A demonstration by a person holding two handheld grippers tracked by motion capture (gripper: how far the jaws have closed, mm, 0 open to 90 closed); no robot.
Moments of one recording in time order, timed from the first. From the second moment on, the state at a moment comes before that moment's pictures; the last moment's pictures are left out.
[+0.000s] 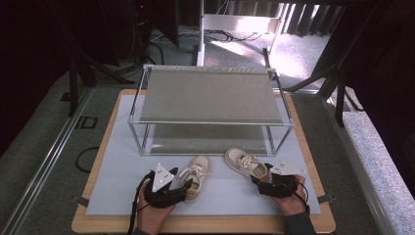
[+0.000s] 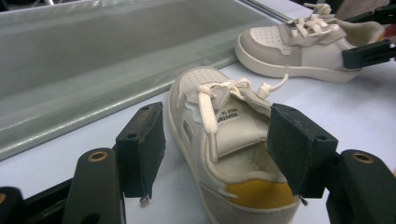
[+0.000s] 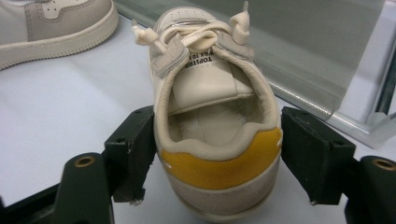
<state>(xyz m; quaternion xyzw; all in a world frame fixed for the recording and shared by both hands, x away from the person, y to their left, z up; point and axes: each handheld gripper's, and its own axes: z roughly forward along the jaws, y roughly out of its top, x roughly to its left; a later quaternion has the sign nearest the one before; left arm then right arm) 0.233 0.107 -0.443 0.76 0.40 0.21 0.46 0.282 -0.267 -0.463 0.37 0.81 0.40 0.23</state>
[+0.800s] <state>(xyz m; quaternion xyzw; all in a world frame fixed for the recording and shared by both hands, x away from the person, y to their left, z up) 0.226 0.110 -0.457 0.77 0.38 0.17 0.49 0.262 -0.239 -0.464 0.38 0.81 0.40 0.21</state>
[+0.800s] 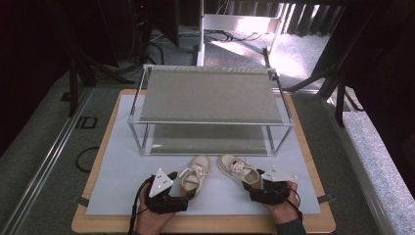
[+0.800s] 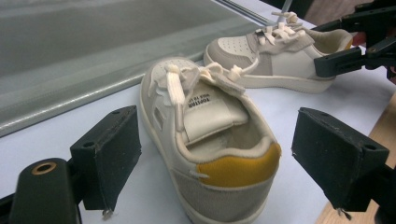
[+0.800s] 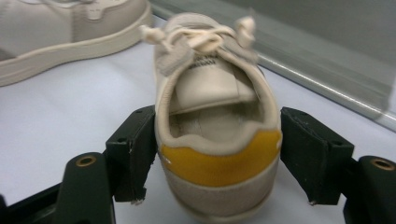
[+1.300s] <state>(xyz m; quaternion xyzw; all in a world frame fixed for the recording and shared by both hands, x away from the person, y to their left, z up) 0.227 0.109 -0.474 0.80 0.36 0.14 0.46 0.255 -0.217 -0.463 0.35 0.82 0.41 0.21</state>
